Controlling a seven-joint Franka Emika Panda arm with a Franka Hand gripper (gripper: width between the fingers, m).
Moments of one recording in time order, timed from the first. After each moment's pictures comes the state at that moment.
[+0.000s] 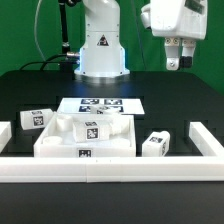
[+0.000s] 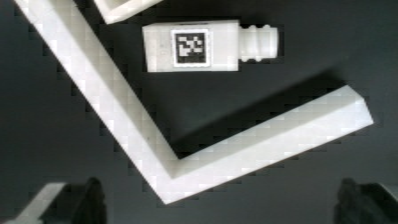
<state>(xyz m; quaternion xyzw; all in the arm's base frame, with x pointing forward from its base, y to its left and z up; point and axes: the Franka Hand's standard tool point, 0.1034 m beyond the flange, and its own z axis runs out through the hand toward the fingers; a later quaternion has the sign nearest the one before) 0.584 0.091 0.148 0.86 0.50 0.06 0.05</state>
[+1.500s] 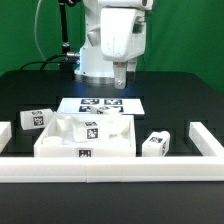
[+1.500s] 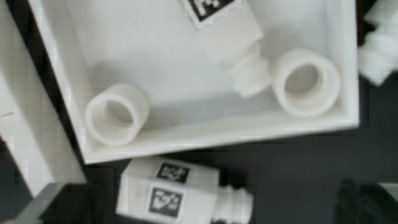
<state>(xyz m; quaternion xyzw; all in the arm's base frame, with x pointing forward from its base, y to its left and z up) 0.535 -0.008 0.105 0.78 0.63 0.03 0.05</state>
